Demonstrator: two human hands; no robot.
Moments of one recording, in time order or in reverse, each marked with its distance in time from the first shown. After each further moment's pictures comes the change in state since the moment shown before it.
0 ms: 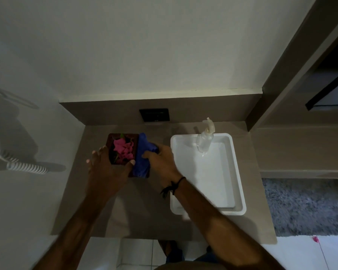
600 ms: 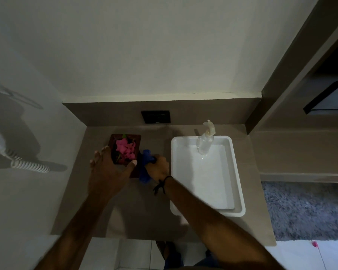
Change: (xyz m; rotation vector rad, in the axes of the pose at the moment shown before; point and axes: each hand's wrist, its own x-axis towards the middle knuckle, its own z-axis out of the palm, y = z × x) left_hand 0.000 0.002 0.000 0.003 -0.005 -0.037; right_hand 0.022 0.036 0.017 -0.378 -0.010 0.154
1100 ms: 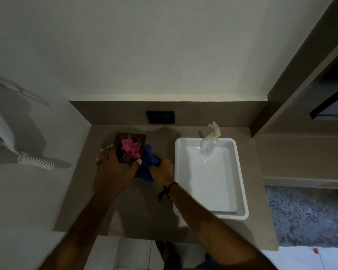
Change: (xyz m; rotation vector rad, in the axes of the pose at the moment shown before) left_hand -0.008 0.007 -0.003 -0.114 0.000 -0.029; right_hand -0.020 0.002 -0.001 0.110 0.059 -0.153
